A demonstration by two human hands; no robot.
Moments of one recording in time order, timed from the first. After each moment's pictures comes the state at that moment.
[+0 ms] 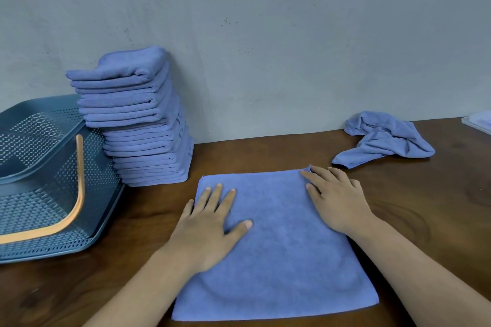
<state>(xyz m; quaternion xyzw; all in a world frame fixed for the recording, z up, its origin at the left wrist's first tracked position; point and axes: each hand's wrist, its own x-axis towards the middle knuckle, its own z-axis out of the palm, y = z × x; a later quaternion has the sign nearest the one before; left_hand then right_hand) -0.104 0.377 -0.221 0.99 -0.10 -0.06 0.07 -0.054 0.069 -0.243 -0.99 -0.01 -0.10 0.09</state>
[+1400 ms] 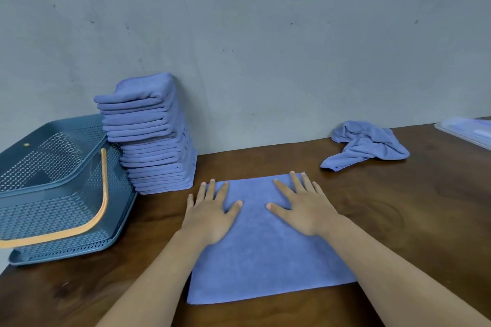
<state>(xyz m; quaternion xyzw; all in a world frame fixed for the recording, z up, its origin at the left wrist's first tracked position) -0.070 0.380 -0.225 0.99 -0.03 -0.07 0.09 -0.077 0.111 -0.224 -0.99 -0.07 0.06 0.11</state>
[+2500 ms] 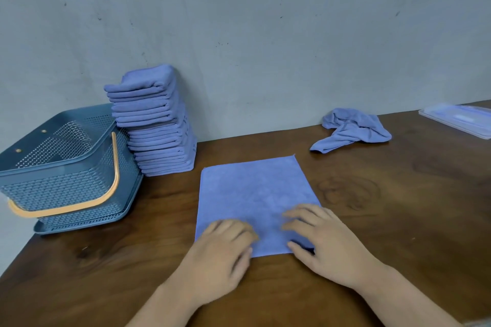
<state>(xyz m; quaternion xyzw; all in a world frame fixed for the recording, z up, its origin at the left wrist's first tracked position) -0.242 0.373 -0.220 0.91 -0.37 0.15 0.11 -0.242 0.080 -0.230 -0.94 -0.27 -0.14 0.15</state>
